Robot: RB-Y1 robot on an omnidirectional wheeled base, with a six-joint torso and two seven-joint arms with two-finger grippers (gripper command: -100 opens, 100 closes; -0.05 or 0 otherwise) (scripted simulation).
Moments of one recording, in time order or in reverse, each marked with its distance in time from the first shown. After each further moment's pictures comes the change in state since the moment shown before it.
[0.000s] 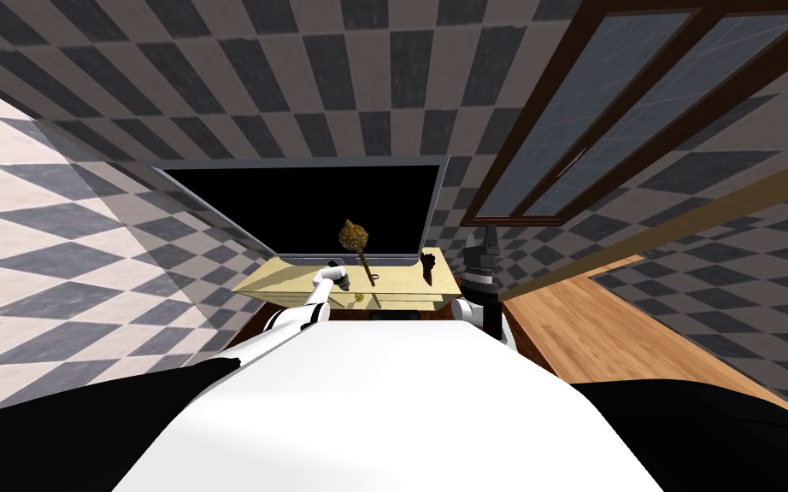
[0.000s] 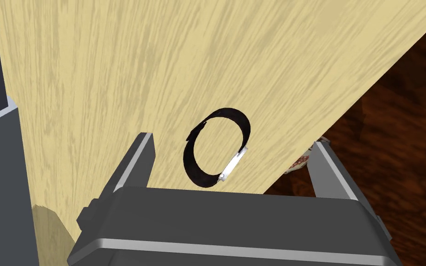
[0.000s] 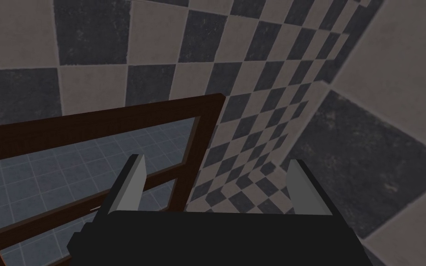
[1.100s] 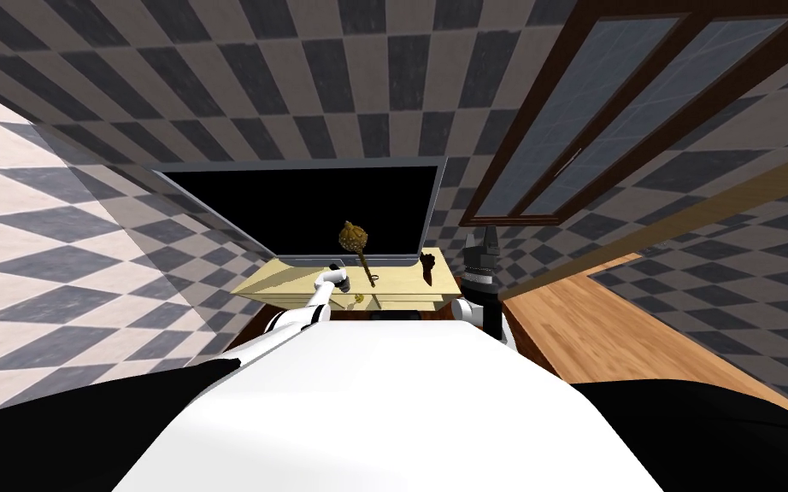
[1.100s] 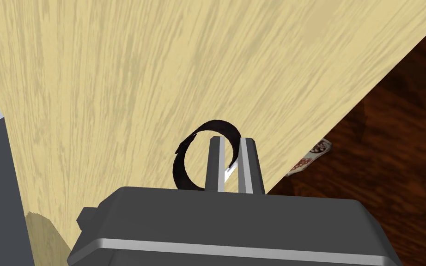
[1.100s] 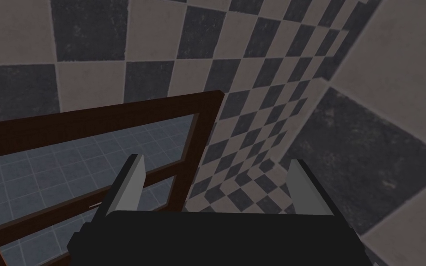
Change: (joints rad) left arm 0.016 -0.012 -0.006 0.041 -0.001 -0.061 -0.001; right arm 0.000 0.000 0.000 0.000 0.000 0.000 0.000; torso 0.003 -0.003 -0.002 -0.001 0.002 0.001
